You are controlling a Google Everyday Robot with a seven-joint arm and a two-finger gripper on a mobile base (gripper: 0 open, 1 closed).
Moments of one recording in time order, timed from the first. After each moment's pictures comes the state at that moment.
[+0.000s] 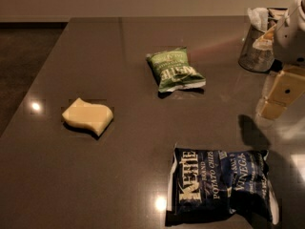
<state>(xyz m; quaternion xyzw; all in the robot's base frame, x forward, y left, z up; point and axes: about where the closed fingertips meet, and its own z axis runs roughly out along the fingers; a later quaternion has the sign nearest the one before) 0.438 -0.217 0.976 -0.60 0.78 -0.03 0.16</state>
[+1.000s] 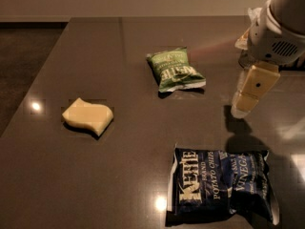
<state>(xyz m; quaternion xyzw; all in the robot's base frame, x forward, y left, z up) 0.468 -0.193 0.963 -0.59 0.79 -0.02 0.16</state>
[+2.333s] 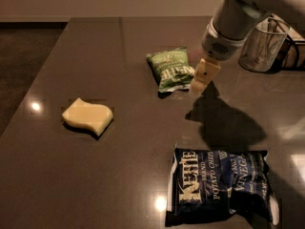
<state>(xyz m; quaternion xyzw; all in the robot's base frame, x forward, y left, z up) 0.579 -0.154 0.904 -0.53 0.83 -0.02 0.18</state>
